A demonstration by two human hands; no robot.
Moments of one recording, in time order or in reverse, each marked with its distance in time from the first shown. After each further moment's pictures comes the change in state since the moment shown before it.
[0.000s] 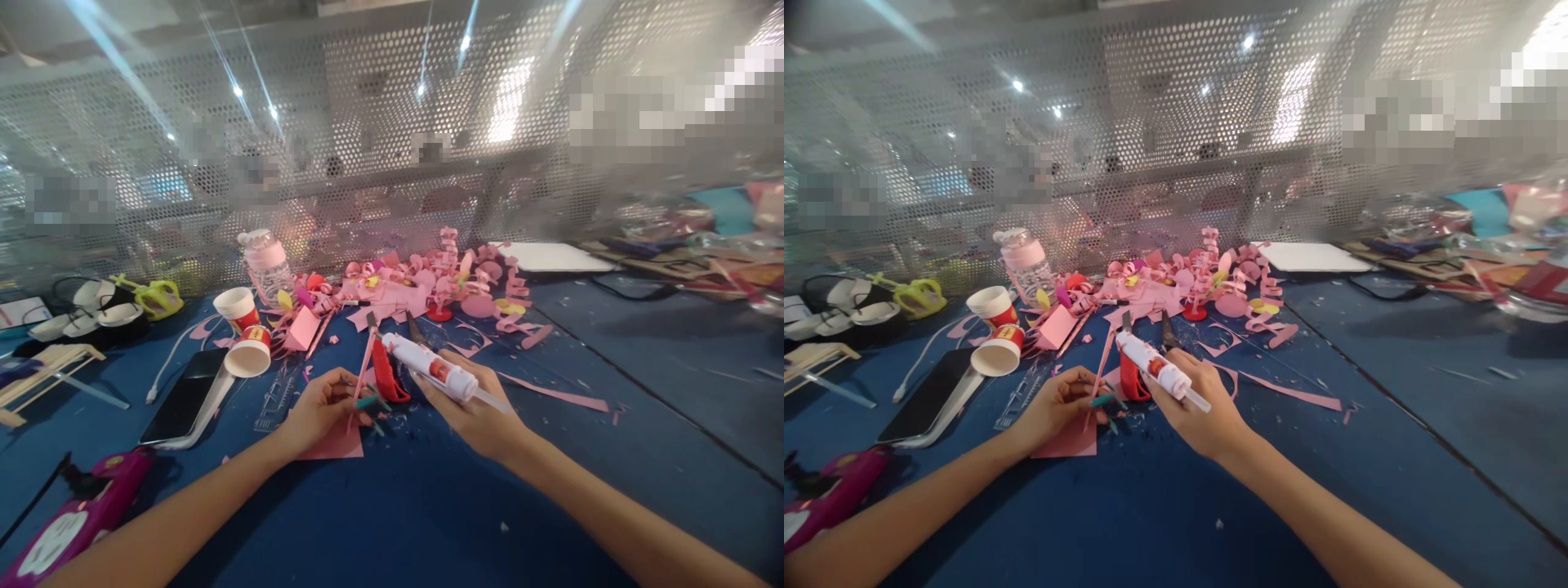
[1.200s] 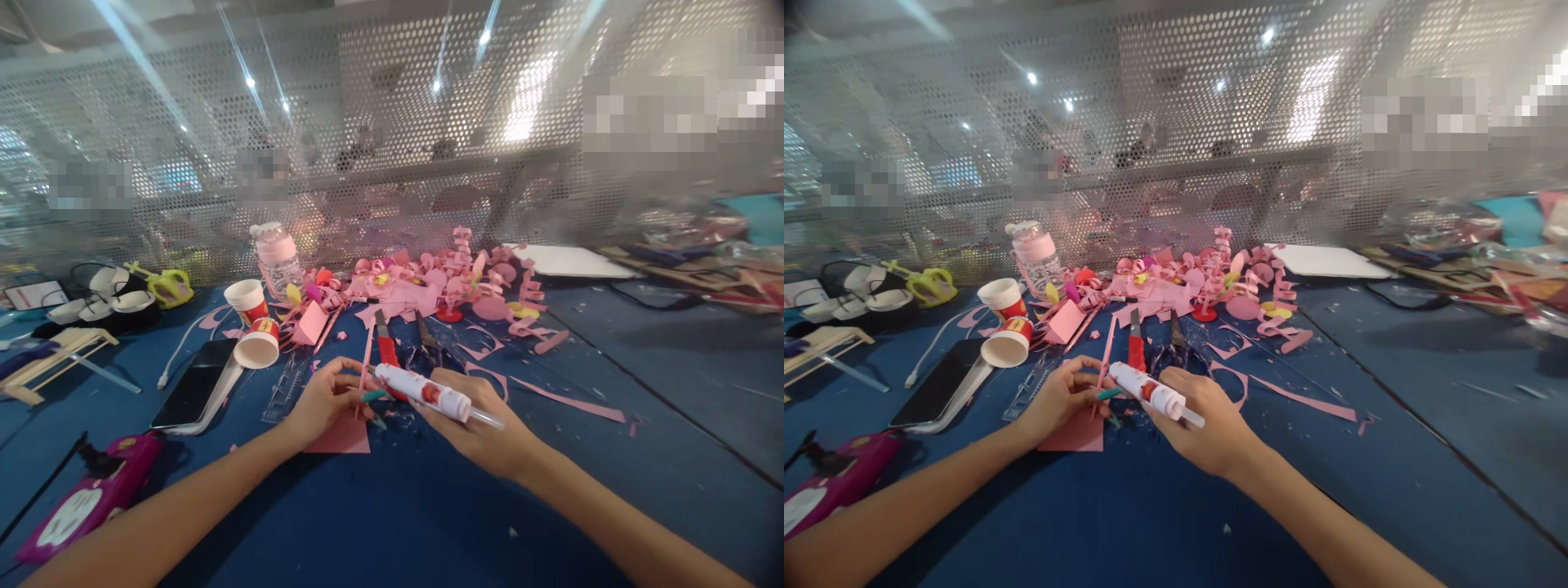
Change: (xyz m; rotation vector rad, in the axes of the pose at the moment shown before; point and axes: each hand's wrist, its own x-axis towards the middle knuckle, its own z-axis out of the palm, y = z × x) left_hand 0.002 0.001 -0.002 -0.036 0.074 0.010; right_hand -0.001 -0.009 -0.001 -0.091 -0.272 -0.086
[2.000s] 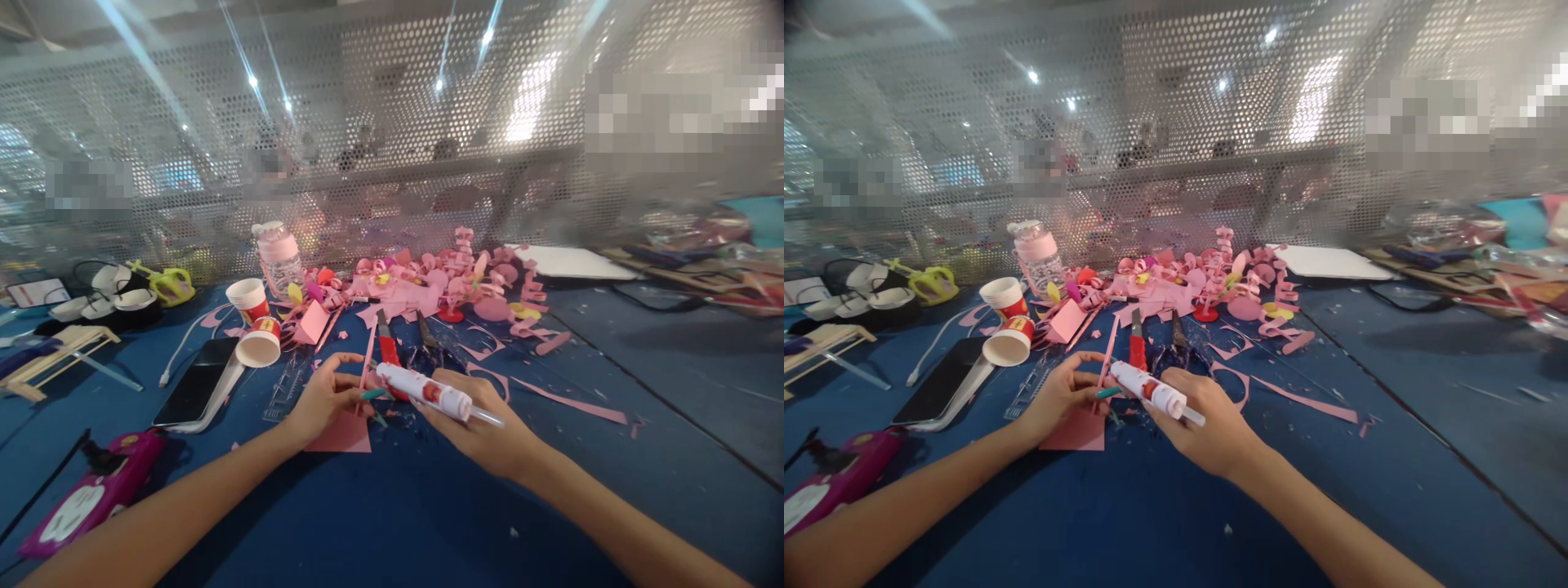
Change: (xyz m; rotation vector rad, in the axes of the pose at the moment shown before) left_hand -0.001 0.005 0.002 -0.023 0.052 -0.022; right_hand 0.000 -0.003 0.000 0.003 -0.001 0.025
